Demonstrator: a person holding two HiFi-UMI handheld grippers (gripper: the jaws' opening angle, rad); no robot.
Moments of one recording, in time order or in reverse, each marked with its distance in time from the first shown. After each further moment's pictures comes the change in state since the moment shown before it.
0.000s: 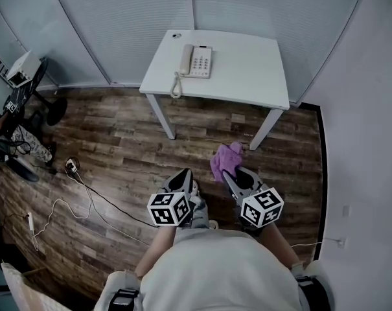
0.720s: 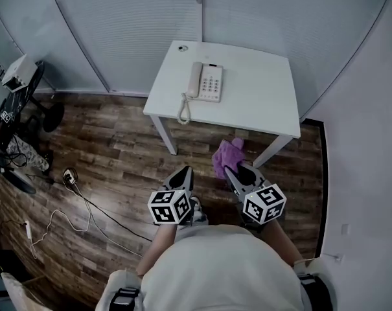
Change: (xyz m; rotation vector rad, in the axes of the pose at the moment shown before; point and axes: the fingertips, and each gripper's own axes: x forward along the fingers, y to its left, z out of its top) left arm 0.097 0.077 0.103 -0.028 -0.032 -0.012; right arm 0.134 -0.054 0.081 -0.044 0.010 -0.002
